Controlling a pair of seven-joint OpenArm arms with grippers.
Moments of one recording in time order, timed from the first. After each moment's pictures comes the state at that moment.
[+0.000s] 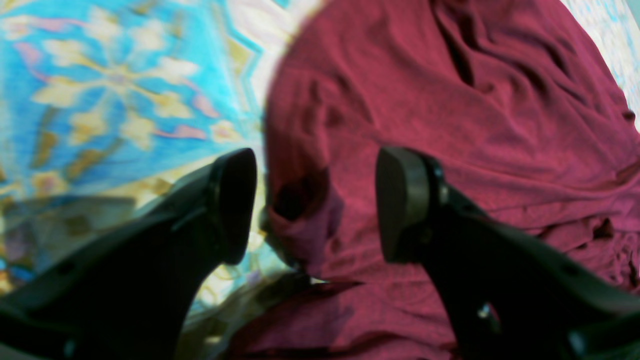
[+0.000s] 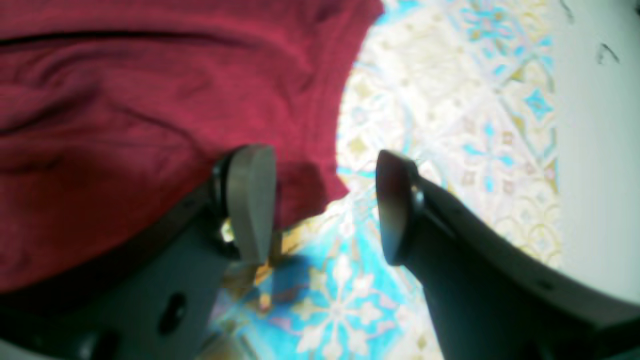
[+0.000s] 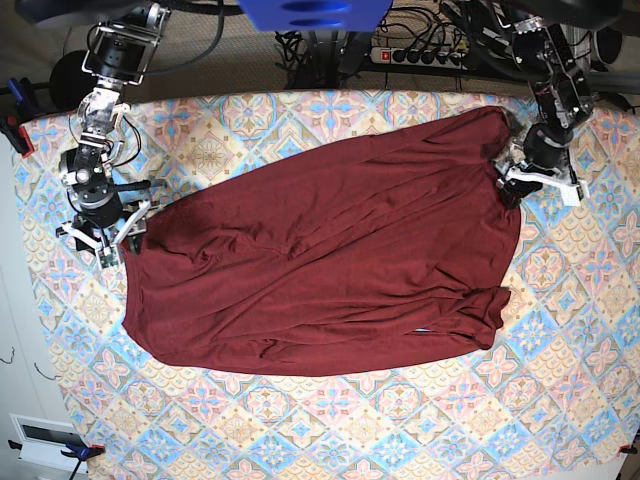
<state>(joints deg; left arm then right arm) 18.4 -10.1 -30.7 95.6 -42.8 -6.0 44.0 -3.6 13.6 22.2 87.1 -9.0 27.8 -26.2</state>
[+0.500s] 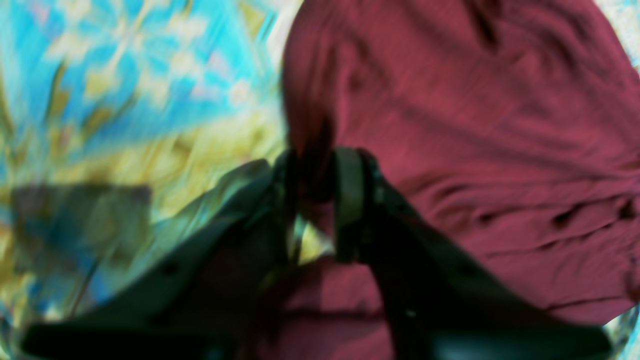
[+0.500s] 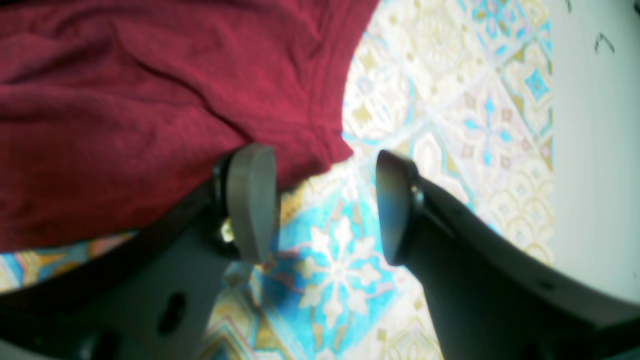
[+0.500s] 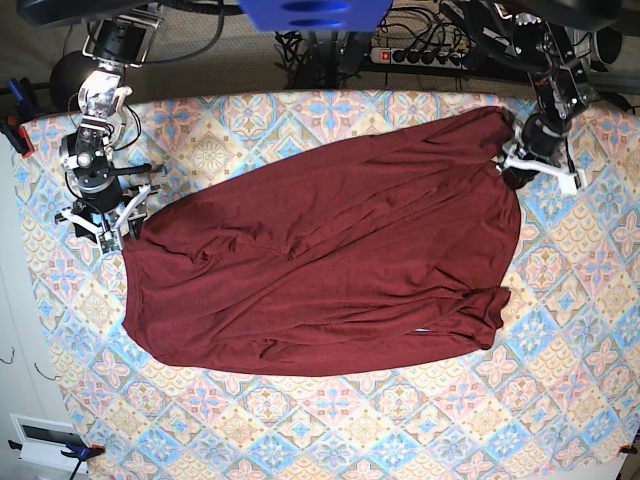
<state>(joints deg) 21.3 -10.2 -30.6 95.6 -42.5 -6.0 44.3 -7.1 13.6 22.2 90.2 -9.3 27.9 -26.9</state>
